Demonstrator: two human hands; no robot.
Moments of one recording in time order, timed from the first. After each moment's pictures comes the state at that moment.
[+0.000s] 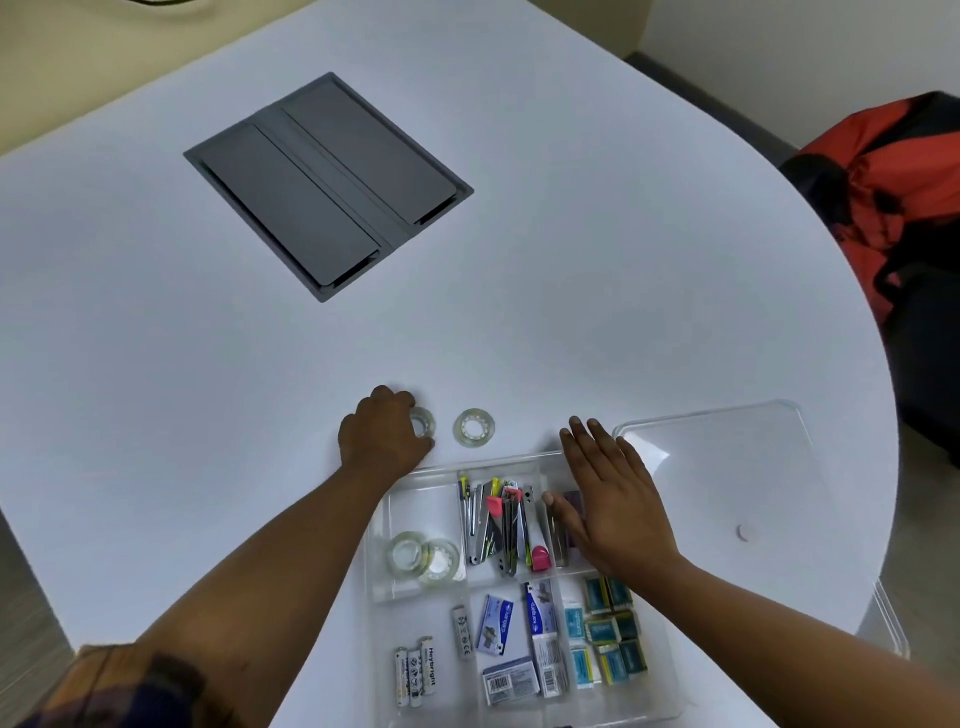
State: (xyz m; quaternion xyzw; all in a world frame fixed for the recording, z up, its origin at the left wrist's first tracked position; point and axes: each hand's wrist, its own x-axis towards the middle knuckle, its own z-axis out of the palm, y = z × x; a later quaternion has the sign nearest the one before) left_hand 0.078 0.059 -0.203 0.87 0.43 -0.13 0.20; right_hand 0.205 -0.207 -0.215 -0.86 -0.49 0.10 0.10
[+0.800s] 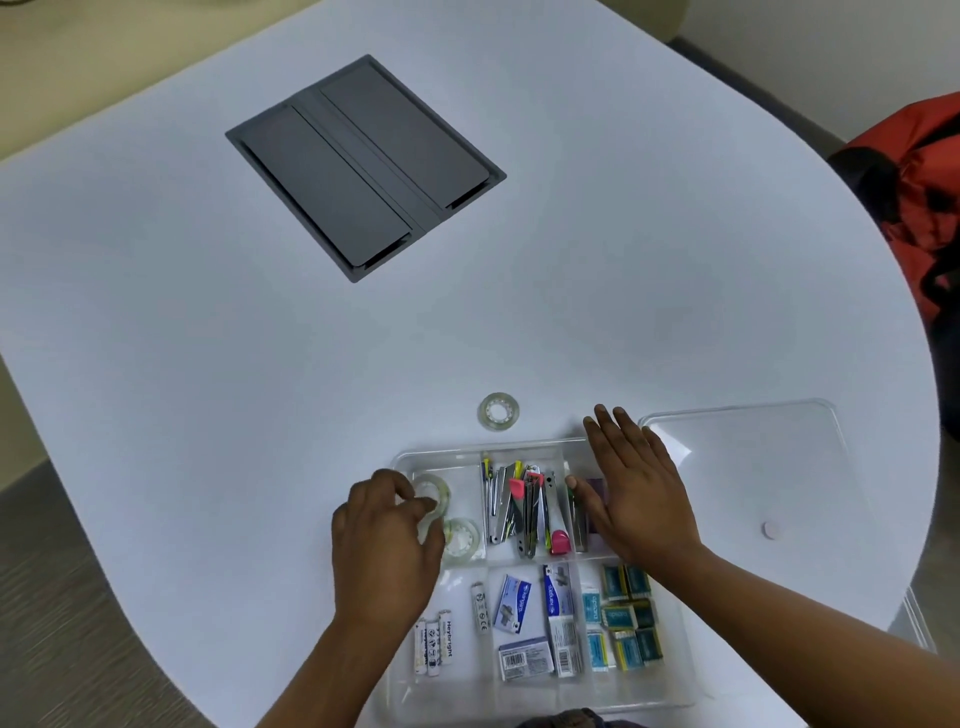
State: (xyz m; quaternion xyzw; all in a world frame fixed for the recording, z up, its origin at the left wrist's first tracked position) left_hand -0.026 -0.046 -0.156 0.89 0.42 0.04 0.18; right_hand 0.205 -0.207 -0.215 -0.86 -0.48 0.10 0.11
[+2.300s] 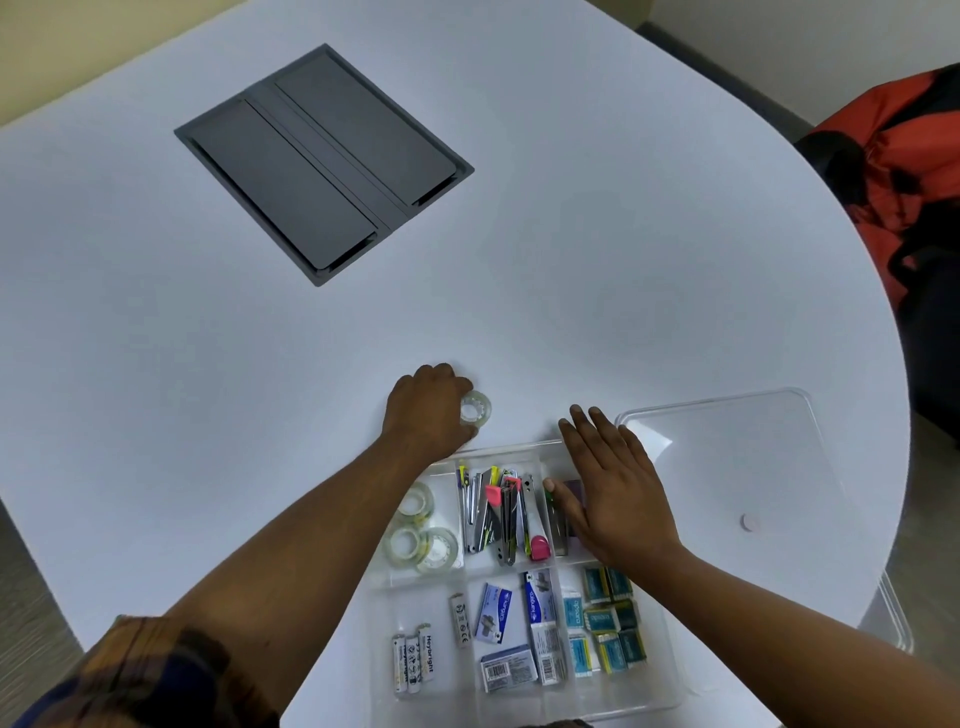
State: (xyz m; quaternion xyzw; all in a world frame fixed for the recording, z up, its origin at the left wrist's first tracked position) left_hand 0.117 0.040 -0.207 0.95 0.26 -0.12 0.15; right_hand 0.206 -0.206 -0.212 -0.87 -0.48 0.11 0.10
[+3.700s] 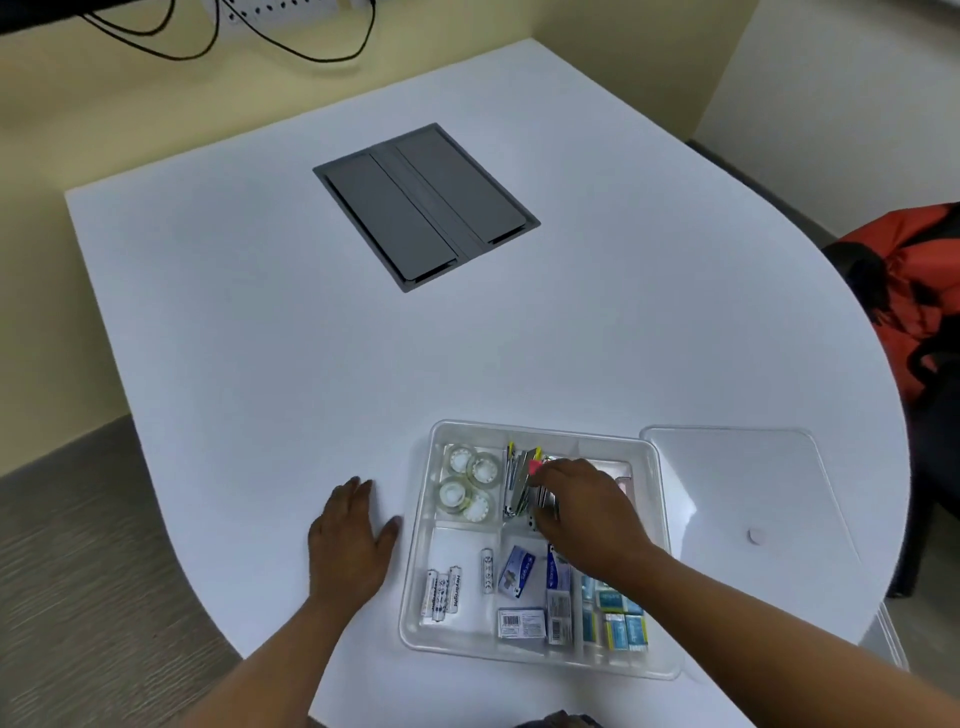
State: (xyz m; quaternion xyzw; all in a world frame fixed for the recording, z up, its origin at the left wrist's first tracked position) left_hand -0.119 -0.041 -0.223 0.83 0.51 0.03 0.22; right_hand 0.130 -0.190 -0.153 -0.80 -0.56 0.17 0.14
